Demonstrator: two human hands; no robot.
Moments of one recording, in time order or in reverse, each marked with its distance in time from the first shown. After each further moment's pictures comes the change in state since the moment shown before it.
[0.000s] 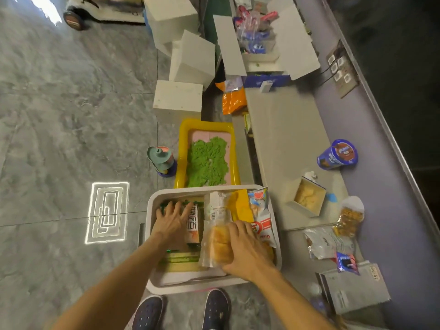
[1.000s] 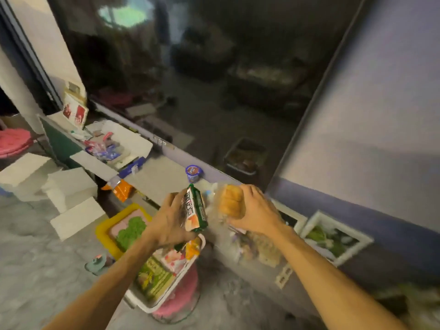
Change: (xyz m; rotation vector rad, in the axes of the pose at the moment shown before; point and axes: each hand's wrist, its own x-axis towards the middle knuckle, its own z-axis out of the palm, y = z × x) left_hand -0.340 0.169 -0.306 -0.203 0.324 0.934; right_hand -0.437 -0.113 -0.230 0.270 0.731 0.715
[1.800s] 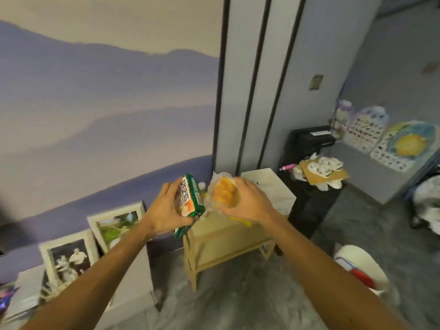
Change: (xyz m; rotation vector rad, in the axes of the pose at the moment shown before) left_hand -0.108 0.617 0.348 -0.170 -0.519 0.841; right_hand -0.637 0.354 -0.192 0.003 0.468 0.896
